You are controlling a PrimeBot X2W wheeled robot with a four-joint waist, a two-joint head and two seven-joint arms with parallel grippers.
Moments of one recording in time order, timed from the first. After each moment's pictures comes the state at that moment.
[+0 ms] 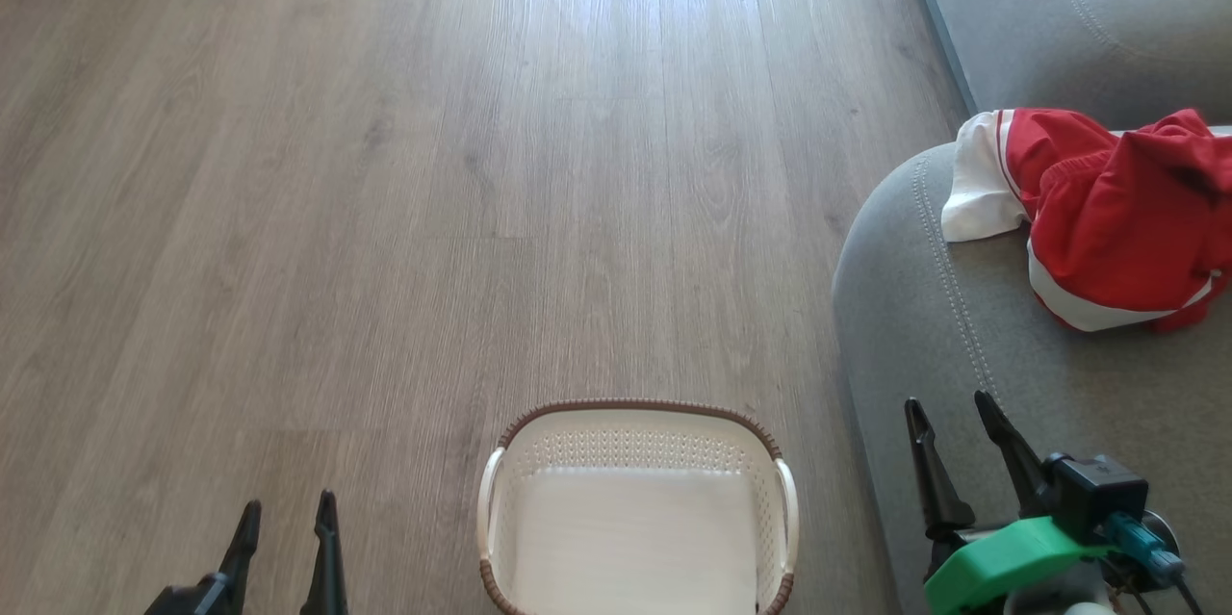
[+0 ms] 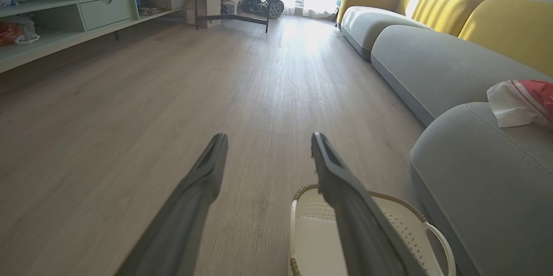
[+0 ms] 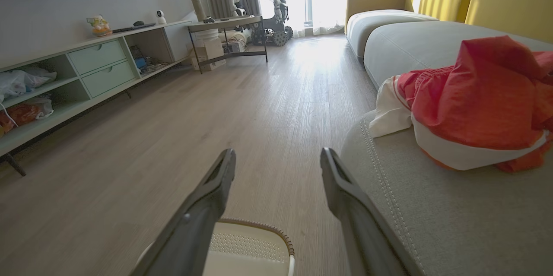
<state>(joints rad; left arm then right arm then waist) 0.08 0.28 -0.33 0.21 -0.50 0.21 -0.25 0.08 -0.05 0.01 0.22 0.19 0.13 -0.22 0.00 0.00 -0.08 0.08</state>
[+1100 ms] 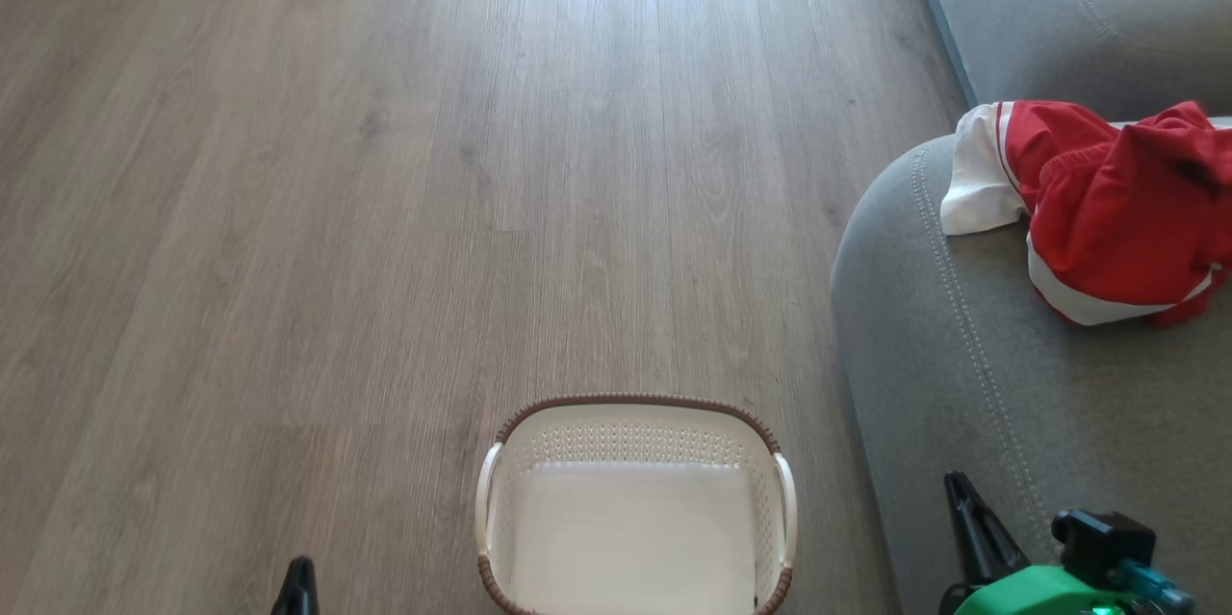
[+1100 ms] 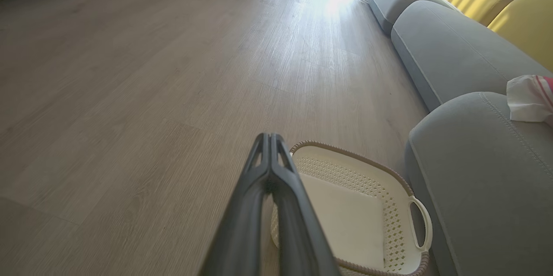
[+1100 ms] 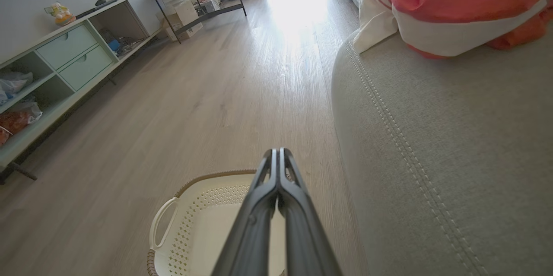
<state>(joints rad) 0.12 0.22 -0.31 0.30 -0.62 0.19 -0.21 0.13 -0.05 0.00 0.34 0.34 0.13 -0.18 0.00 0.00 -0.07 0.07</state>
